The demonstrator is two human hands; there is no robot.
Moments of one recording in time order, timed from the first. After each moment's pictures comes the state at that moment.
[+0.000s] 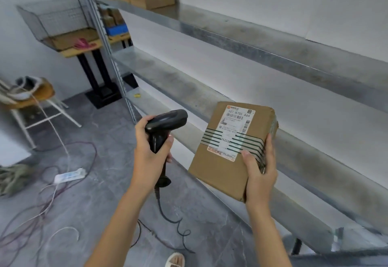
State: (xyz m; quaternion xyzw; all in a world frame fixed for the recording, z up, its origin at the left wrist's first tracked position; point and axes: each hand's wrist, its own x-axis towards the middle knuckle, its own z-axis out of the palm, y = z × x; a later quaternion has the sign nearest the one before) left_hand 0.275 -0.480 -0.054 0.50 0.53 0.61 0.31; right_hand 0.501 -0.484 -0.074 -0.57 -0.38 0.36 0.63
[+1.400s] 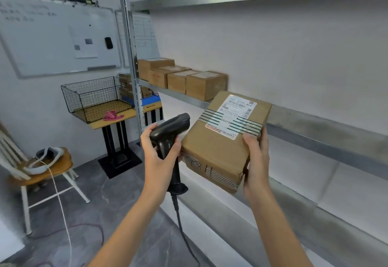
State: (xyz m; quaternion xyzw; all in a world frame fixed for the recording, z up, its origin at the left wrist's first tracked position) left_hand 0.029 -0.277 0.063 0.48 0.44 0.72 0.25; right_hand 0.216 -0.237 0.068 -0.37 -0.38 0.49 0.70
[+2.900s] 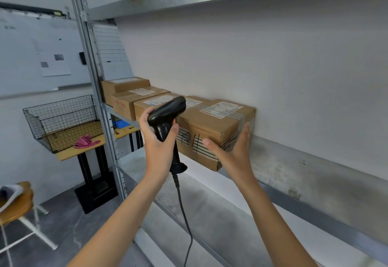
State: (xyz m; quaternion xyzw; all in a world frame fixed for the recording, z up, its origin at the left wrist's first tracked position) left_hand 0.078 0.022 0.110 0.51 0.39 0.75 0.16; right_hand 0.250 0.028 0.102 -0.49 -0.59 0.32 0.55
